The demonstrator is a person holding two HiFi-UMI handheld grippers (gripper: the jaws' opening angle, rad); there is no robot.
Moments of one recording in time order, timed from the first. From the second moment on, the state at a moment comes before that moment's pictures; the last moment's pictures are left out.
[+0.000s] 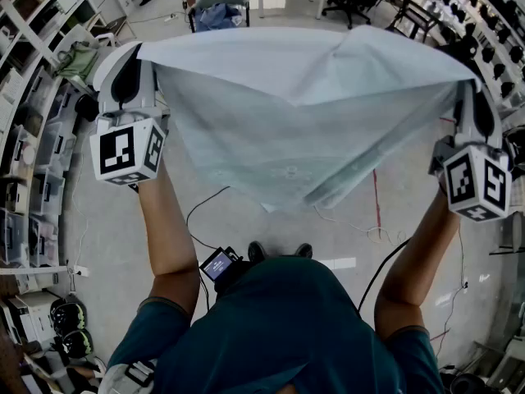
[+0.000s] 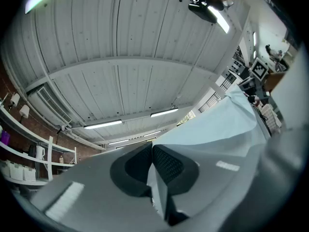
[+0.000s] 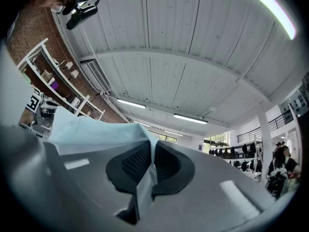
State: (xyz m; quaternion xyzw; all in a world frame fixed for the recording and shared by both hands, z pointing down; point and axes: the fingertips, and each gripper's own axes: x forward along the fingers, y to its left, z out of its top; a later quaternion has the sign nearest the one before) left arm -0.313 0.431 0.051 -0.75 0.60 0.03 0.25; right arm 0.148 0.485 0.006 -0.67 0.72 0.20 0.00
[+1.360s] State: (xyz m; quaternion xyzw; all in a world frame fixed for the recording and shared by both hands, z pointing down) left arm -0.313 0.364 0.077 -0.76 0.60 0.03 0.25; right arm 0.149 0.397 0.020 -0.66 0.73 0.16 0.05
